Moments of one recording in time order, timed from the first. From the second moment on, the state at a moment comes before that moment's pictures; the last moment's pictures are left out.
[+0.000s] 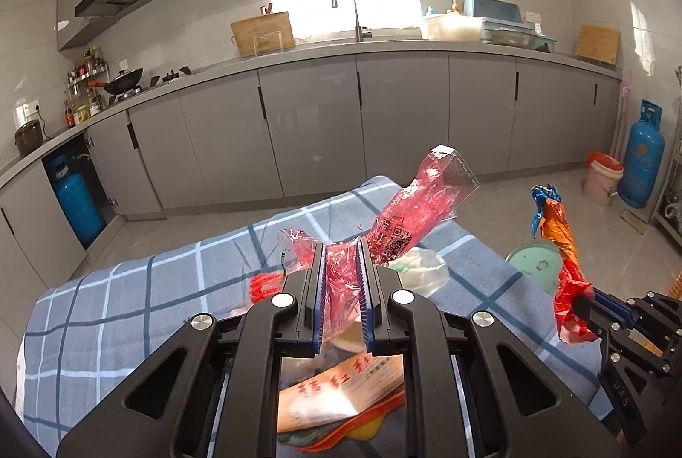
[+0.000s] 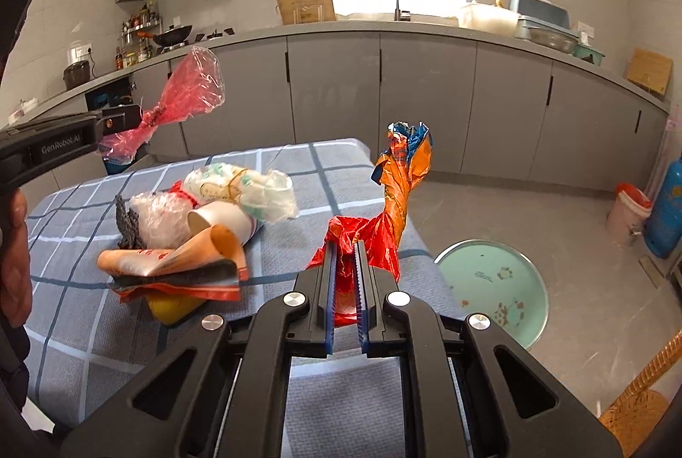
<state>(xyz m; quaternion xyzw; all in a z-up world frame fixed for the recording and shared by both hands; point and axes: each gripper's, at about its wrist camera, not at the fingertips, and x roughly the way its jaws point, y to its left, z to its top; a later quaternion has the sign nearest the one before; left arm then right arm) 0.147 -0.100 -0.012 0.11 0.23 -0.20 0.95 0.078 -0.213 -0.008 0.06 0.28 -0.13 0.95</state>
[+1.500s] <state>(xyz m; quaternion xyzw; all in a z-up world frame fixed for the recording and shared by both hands) 0.161 -0.288 -0.015 0.17 0.22 -0.31 0.91 0.051 -0.367 -0.004 0.12 0.25 -0.23 0.93</state>
